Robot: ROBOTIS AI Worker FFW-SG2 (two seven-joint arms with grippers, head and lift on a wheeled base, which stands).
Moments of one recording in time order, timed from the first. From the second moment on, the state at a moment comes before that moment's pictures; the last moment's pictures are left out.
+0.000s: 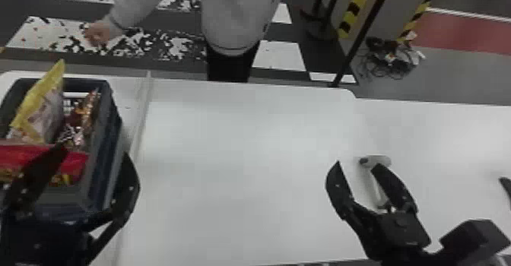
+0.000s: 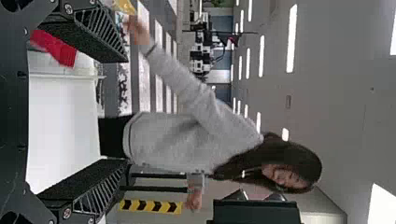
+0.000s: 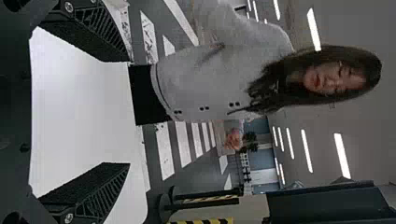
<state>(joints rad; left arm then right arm) 0.86 0.16 -0.09 -2.24 0.02 -0.25 0.01 0.91 -0.12 -0.10 -2.26 -0.33 -0.09 0.08</state>
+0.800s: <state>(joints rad) 0.84 0.10 0.42 -2.29 0.29 -0.15 -0.53 0.90 -0.12 -0.08 -2.26 -0.32 -0.08 0.09</state>
